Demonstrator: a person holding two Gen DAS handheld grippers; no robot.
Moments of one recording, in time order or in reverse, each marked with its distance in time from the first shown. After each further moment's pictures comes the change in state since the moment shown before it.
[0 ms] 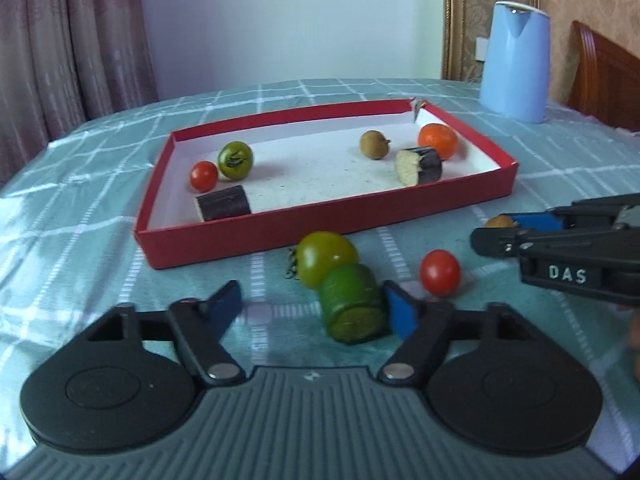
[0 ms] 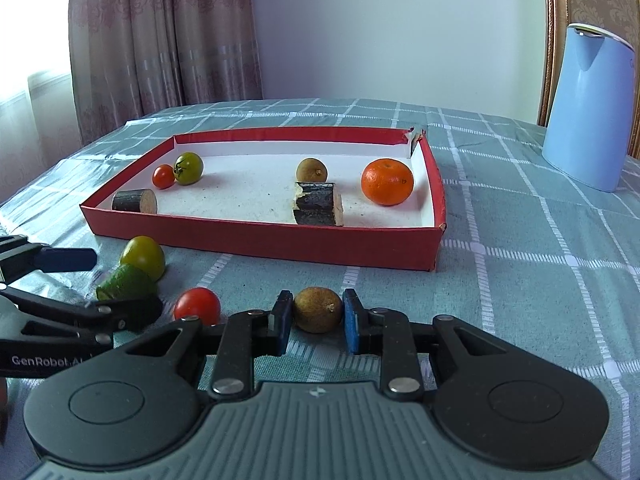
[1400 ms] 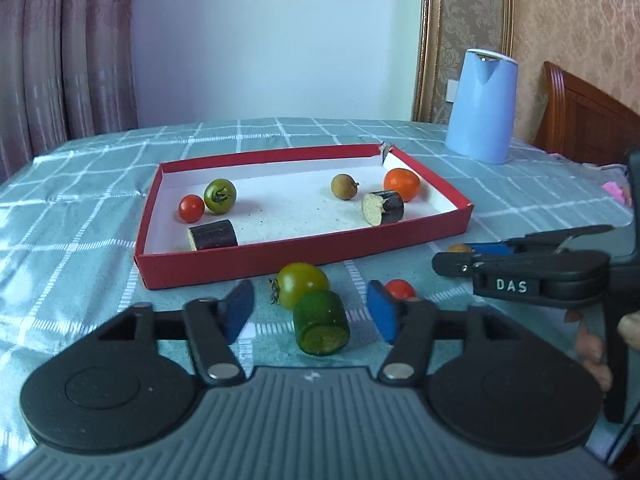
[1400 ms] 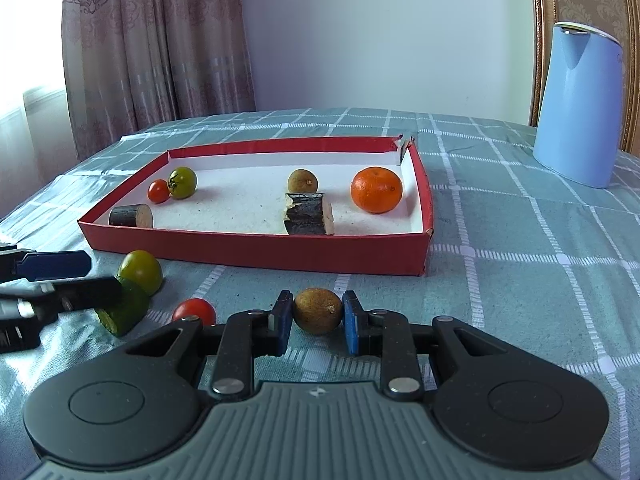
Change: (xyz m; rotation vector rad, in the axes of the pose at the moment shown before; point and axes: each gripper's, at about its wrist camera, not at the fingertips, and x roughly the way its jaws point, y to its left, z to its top) left arm -0.031 0.003 -0.001 -0.025 -0.109 -0.087; right arm -0.005 -0.005 0.000 0.034 -0.035 -0.006
